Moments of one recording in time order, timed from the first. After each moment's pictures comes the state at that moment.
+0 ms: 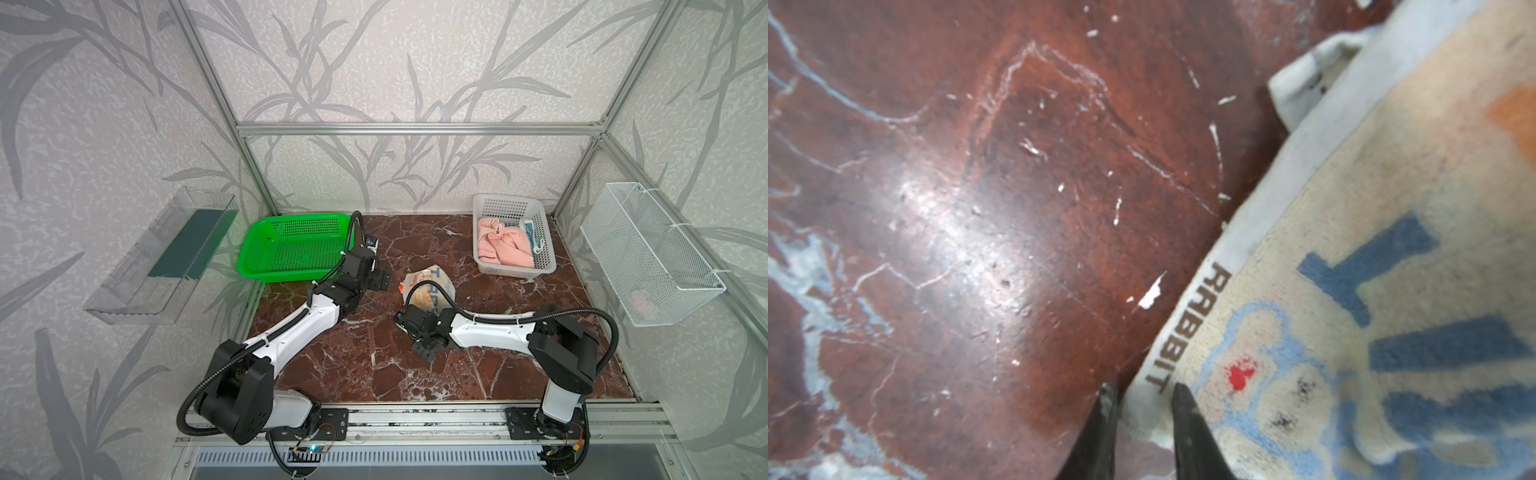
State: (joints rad) left arm -0.46 1.36 0.90 -0.16 -0.25 -0.08; right arm 1.04 1.81 1.09 -0.57 0.19 0.06
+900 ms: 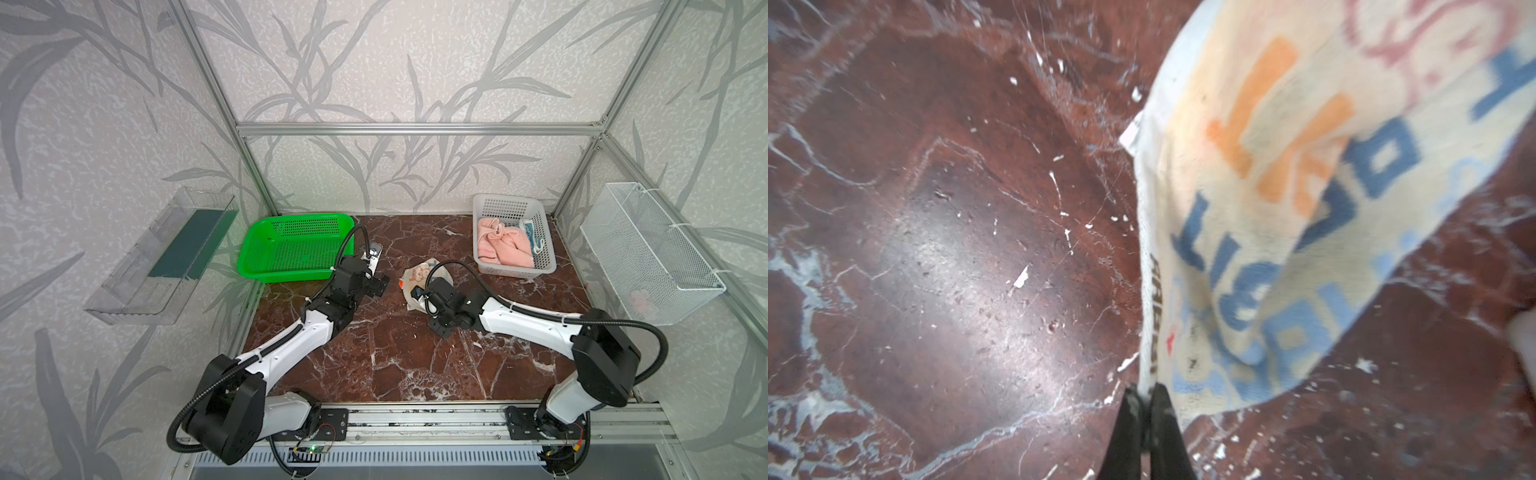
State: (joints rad) left arm -0.46 1.26 0.73 0.11 -0.23 0.25; right arm 0.86 1.57 1.06 -0.57 0.16 -0.09
